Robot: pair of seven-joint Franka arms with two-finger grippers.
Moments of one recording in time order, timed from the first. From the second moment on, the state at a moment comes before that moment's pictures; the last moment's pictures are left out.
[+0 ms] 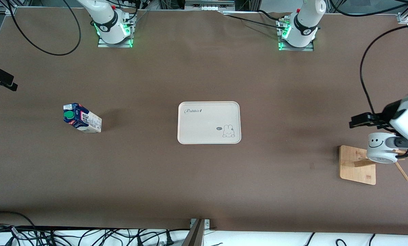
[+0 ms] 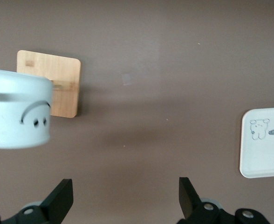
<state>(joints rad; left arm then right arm) 0.05 0.37 -0.09 -1.27 -0.01 1.55 0.01 -0.04 0.09 -0.06 -1.46 -0.05 1.53 -0.08</state>
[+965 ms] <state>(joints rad) 0.00 0.00 0.00 -1.74 -0.01 1.79 0.02 -0.04 0.09 -0.06 -1.45 -0.07 1.48 -0.08</state>
